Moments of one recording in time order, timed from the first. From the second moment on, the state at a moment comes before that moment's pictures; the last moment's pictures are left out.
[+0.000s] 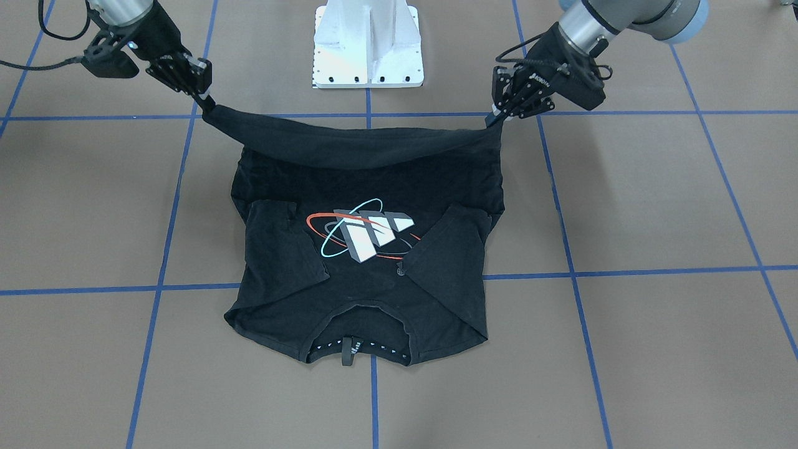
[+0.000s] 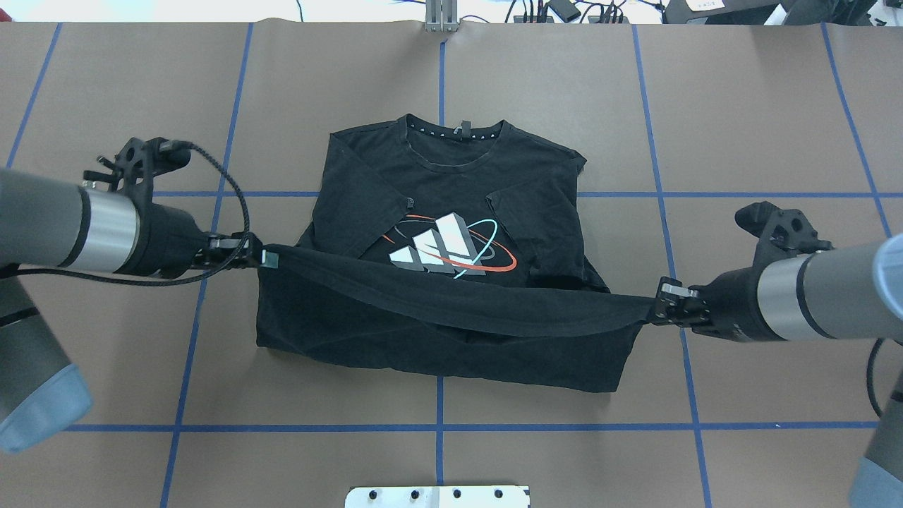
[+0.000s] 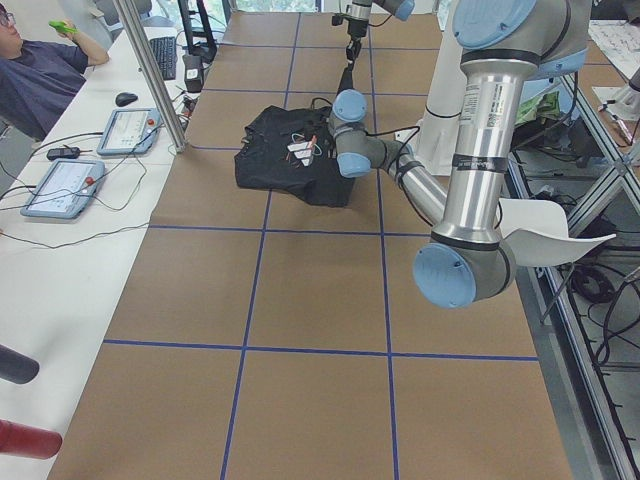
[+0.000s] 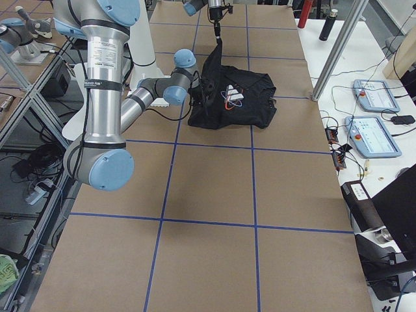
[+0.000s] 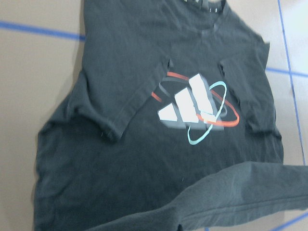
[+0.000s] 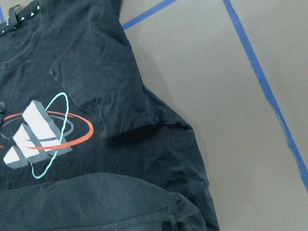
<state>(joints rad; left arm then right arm) -0.70 -1.78 -2.02 -2.21 -2.06 -1.32 0.58 -1.60 2.25 -1.19 1.90 1.65</state>
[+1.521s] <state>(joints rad) -0.83 -2.12 -1.48 -2.21 -1.95 -1.20 0.86 -1.12 1.72 -1.39 1.96 1.38</state>
